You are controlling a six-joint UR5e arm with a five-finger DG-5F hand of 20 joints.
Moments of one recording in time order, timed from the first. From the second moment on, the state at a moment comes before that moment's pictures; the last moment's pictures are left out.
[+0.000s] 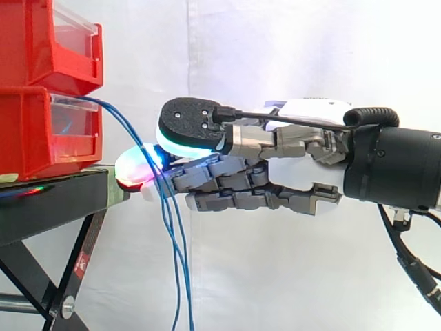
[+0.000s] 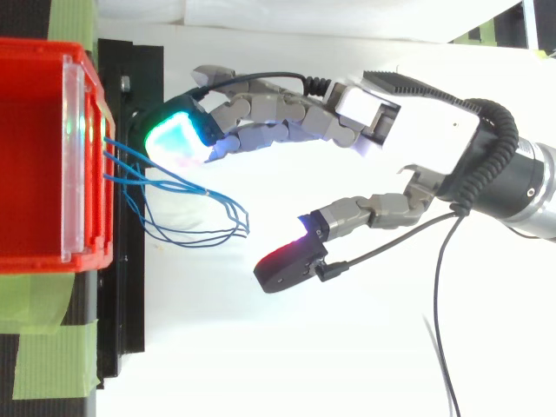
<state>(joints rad) 0.19 -2.00 -1.87 -2.24 -1.14 -0.54</state>
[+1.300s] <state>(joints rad) 0.21 -2.02 -1.84 -2.22 -1.11 -0.54</state>
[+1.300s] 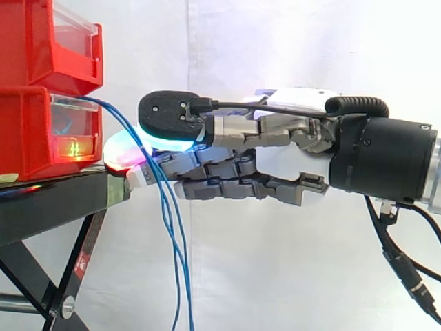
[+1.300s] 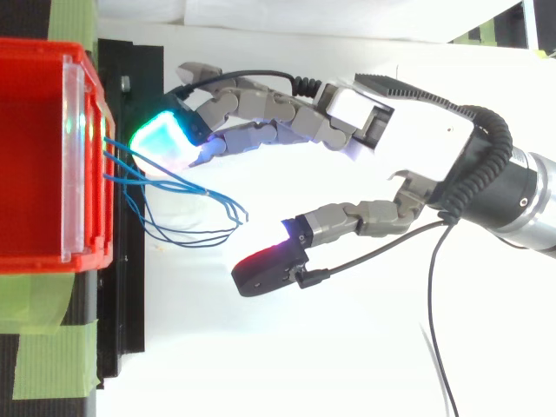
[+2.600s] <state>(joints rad) 0.21 -2.02 -1.83 -2.22 -1.11 -0.54</state>
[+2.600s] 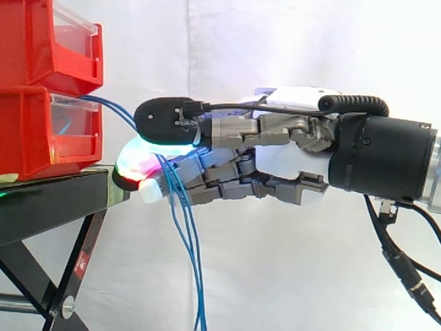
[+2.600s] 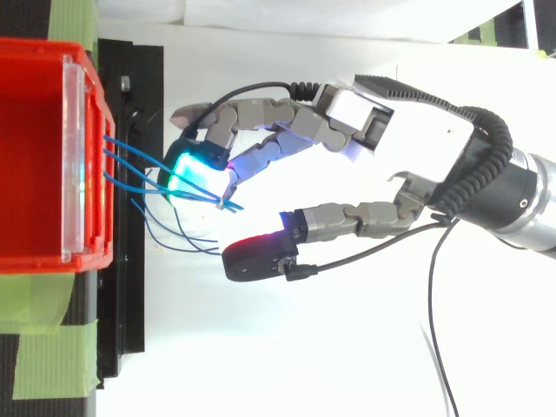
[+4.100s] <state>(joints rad) 0.21 -2.02 -1.83 -2.22 -1.11 -0.54</state>
